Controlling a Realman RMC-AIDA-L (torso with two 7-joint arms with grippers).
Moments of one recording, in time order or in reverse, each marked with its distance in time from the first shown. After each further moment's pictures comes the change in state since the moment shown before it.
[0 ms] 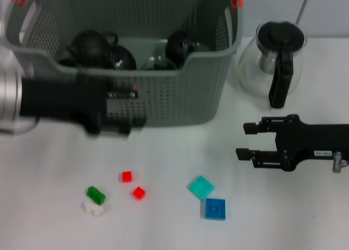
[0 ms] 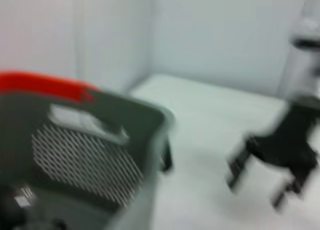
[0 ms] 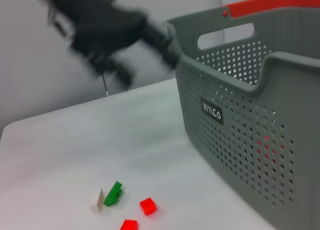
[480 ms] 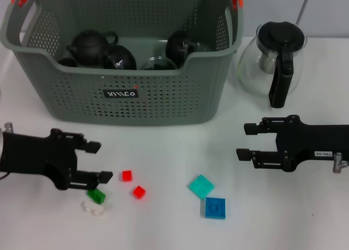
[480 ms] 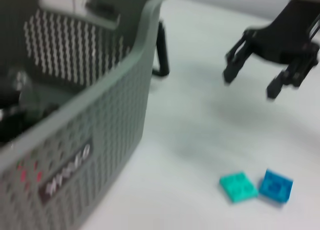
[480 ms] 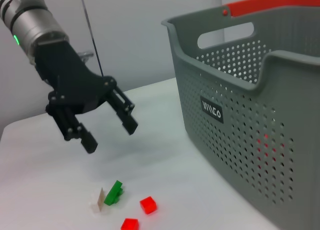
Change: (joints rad) left arm 0.104 0.001 -0.005 0.070 0.177 0.016 0.110; right arm -0.004 0.000 0.000 0.001 0.000 0.000 0.000
